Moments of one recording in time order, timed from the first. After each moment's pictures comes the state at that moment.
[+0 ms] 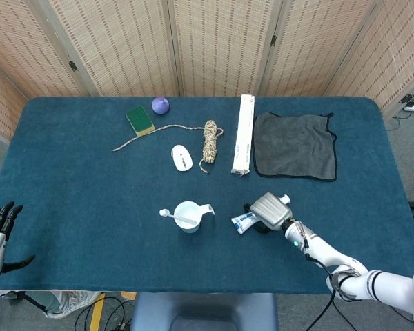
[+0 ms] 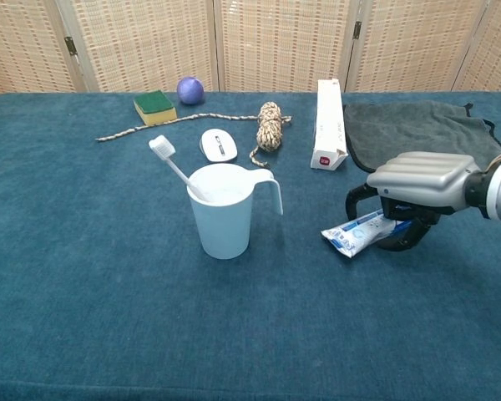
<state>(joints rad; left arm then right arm) -0.09 -1.00 -0.04 -1.77 1.40 1.44 0.18 0.75 -1.45 0.02 -1.33 -1.46 0.77 -0.20</state>
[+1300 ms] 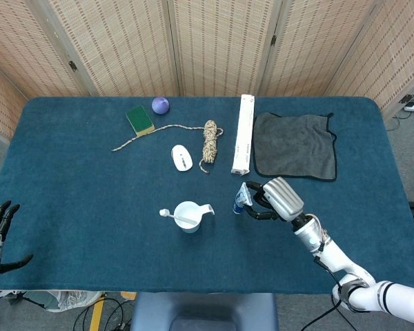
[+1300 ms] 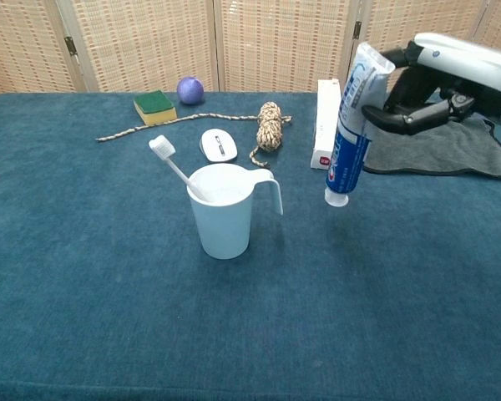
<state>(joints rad) -0.08 -0.98 -0.04 -1.79 1.42 1.46 0.17 0.64 -1.41 0.11 -1.43 -1.60 1.21 0.44</state>
